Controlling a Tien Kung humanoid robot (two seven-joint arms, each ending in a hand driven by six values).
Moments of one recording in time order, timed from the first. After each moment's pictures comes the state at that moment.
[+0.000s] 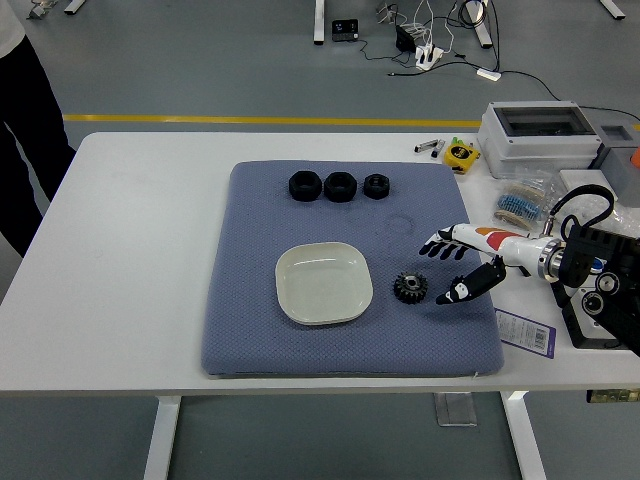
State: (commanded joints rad) left arm -0.08 0.02 -0.88 -0.18 0.11 0.18 0.02; right arm 0.78 -0.45 0.60 0.99 -1.60 0.20 0.13
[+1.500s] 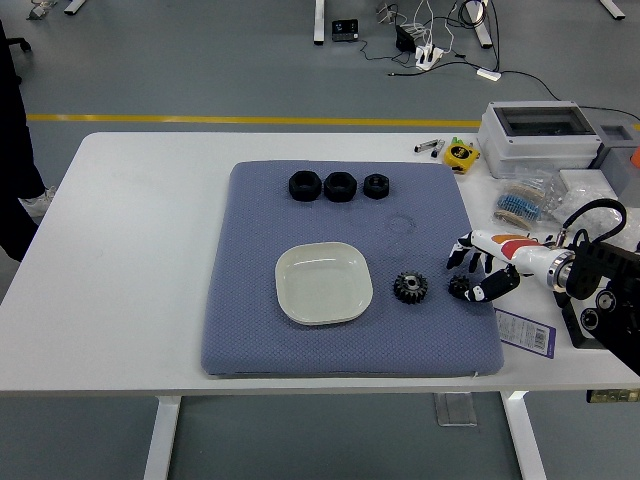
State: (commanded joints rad) left arm -0.08 0.02 -0.87 -0.18 0.11 0.18 0.02; right arm 0.76 -0.41 0.57 0.86 -1.69 0.06 0.19
